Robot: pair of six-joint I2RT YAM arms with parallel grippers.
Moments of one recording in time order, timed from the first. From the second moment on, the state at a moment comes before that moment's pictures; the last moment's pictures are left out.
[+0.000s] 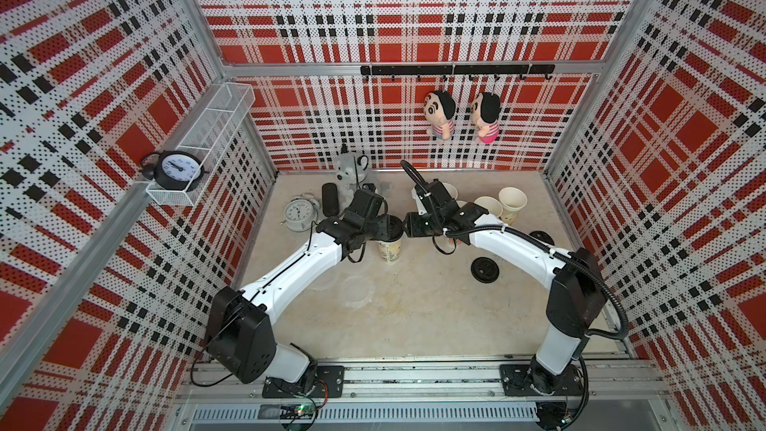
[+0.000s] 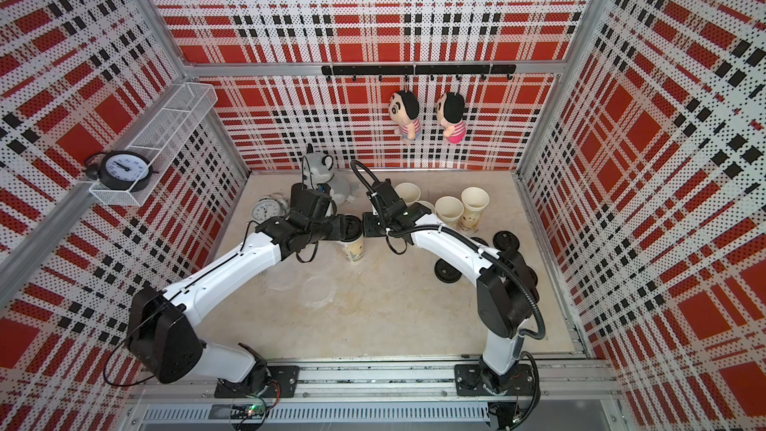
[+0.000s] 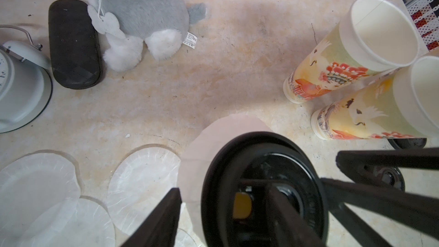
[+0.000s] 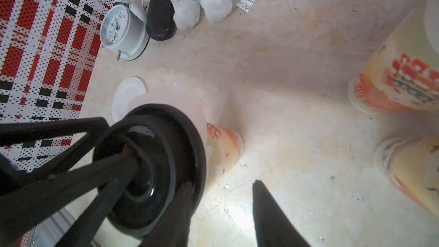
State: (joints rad) left arm -0.53 1.46 1.20 -0.56 -0.16 -0.40; right arm 0.72 1.78 1.54 -0.58 -0.05 0.52
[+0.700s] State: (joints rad) left arm -0.53 1.46 1.20 -0.56 -0.15 -0.40; right arm 0.74 1.84 1.66 -0.64 -0.11 0.50
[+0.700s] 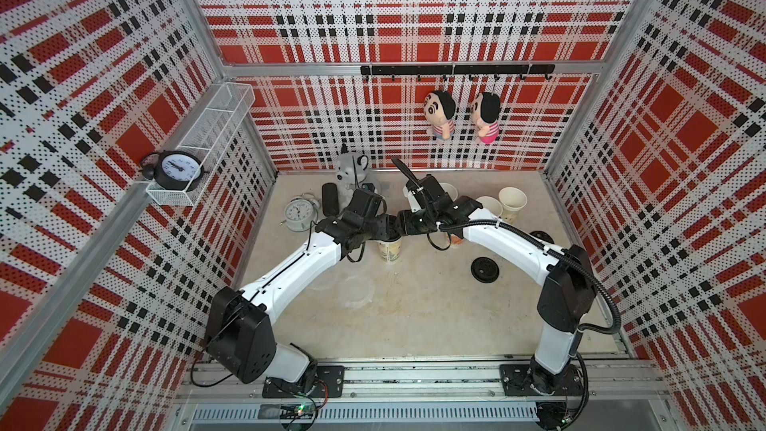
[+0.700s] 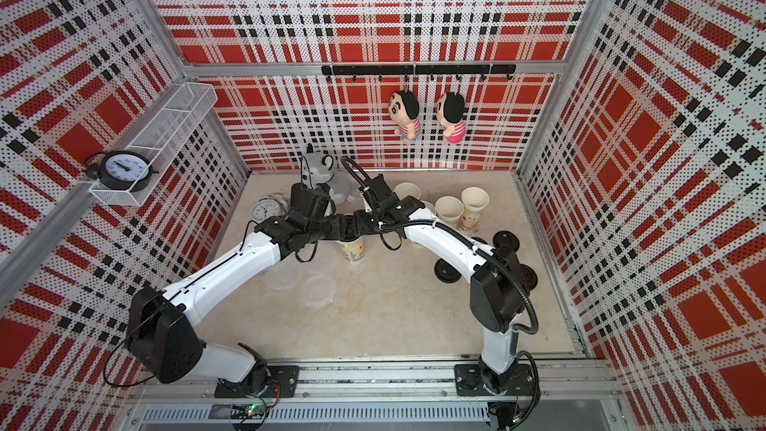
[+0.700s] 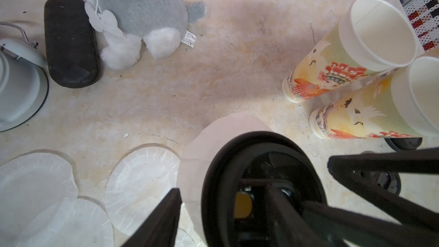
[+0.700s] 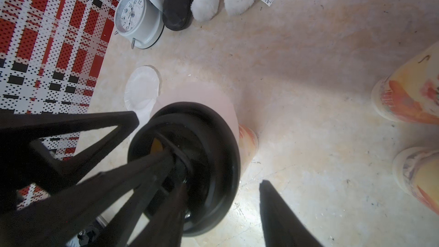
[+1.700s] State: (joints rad) left arm -0.54 1.44 1.27 -0.67 -0.13 -0.42; right arm 0.75 1.88 1.63 -0.53 -0.12 0.53
